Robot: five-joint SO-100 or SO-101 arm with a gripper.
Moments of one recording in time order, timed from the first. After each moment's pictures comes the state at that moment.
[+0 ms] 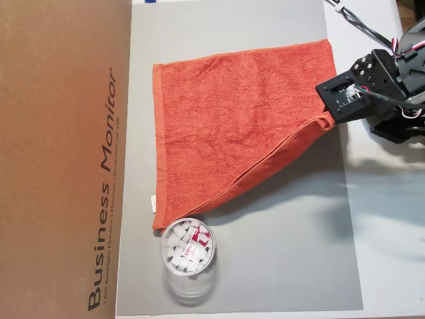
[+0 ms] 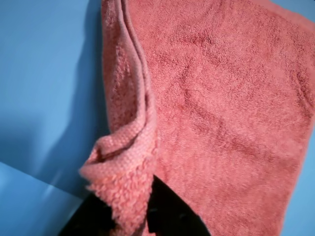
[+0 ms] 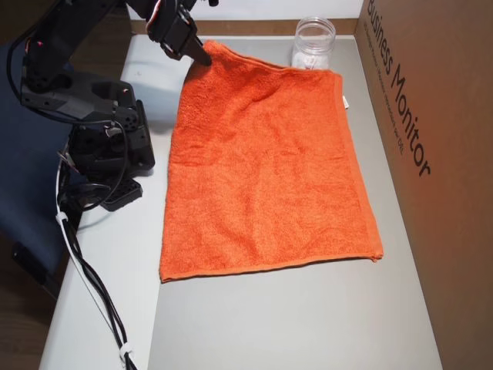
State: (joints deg) arm -18.1 150.8 117.8 82.7 79.3
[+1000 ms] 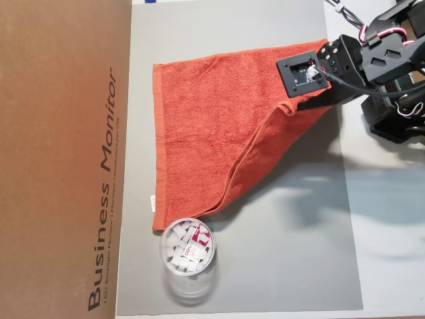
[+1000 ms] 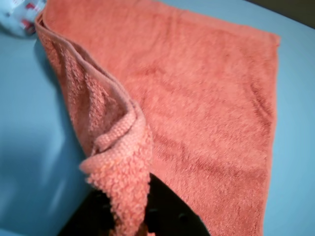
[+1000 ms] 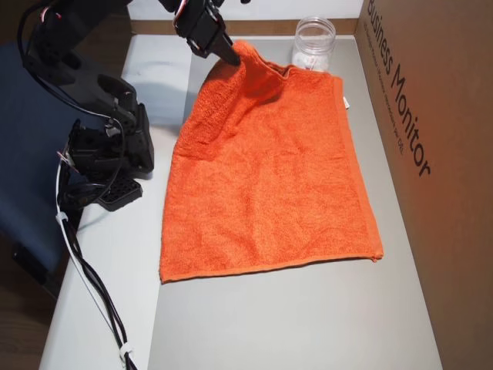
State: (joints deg) arm -8.1 133.1 106.3 72.9 79.2
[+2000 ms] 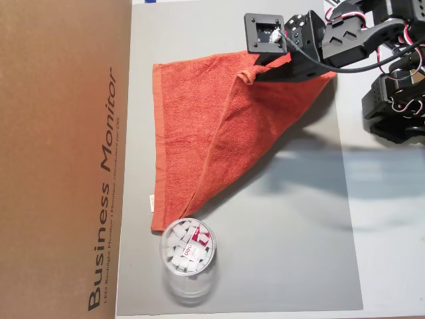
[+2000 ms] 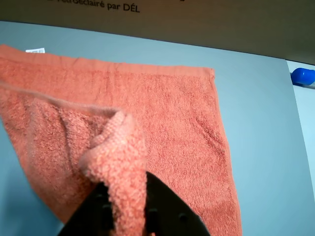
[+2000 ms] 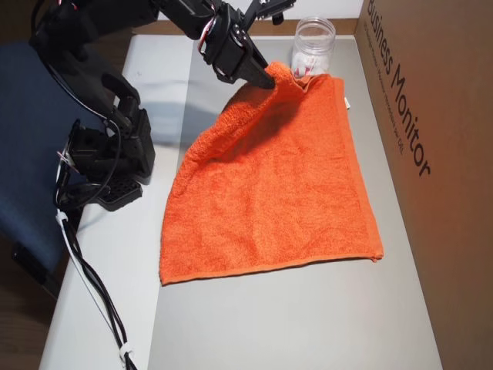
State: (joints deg) arm 2.2 122.4 106.3 52.7 78.7
